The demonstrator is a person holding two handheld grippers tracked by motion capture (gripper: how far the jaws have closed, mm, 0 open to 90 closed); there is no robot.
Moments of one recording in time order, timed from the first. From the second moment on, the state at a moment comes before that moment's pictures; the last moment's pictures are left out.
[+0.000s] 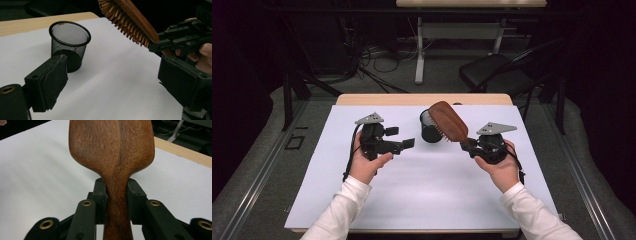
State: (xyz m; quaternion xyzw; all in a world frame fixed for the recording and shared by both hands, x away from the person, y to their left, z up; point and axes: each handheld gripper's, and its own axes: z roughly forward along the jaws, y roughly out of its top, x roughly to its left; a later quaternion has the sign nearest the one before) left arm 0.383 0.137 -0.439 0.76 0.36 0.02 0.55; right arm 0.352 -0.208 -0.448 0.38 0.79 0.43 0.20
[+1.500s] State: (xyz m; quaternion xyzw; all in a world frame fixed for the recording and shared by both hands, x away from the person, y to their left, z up) left arm 0.427 0.110 -0.404 0.74 0.41 -0.06 0.54; right arm 0.361 -0.196 -0.449 0.38 0.78 0.45 0.23
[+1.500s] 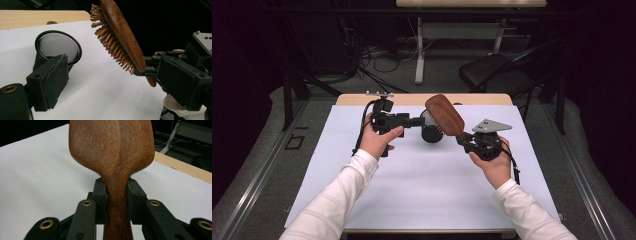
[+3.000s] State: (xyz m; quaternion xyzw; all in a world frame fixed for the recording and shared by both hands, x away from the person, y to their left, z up) left arm 0.448 0.078 -0.395 0.74 0.41 -0.10 0.52; right arm 0.359 -0.188 -0.446 0.36 0.77 0.48 0.23
